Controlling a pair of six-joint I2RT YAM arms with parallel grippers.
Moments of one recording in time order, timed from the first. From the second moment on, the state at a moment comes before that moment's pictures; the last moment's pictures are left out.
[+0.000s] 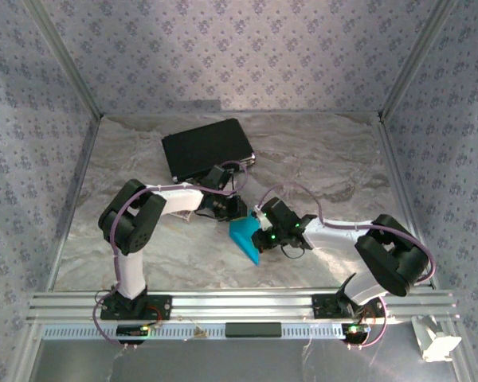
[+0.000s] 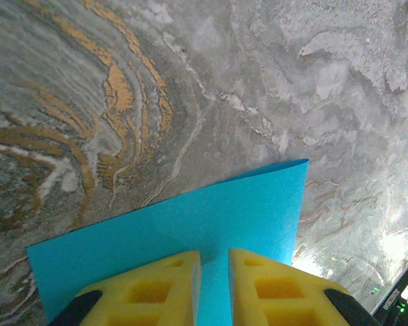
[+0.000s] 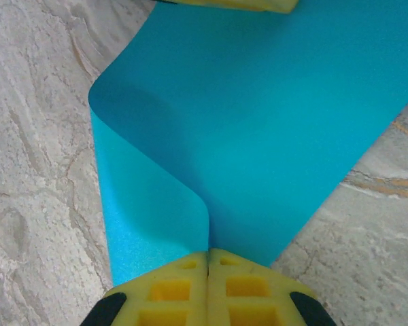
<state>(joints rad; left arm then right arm) -0.66 1.91 1.06 -0.22 0.49 -0.74 0.79 1.49 0.62 -0.12 -0.25 0.37</state>
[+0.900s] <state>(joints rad) -0.66 1.91 1.06 -0.22 0.49 -0.74 0.79 1.51 0.64 -0.14 -0.25 0.37</state>
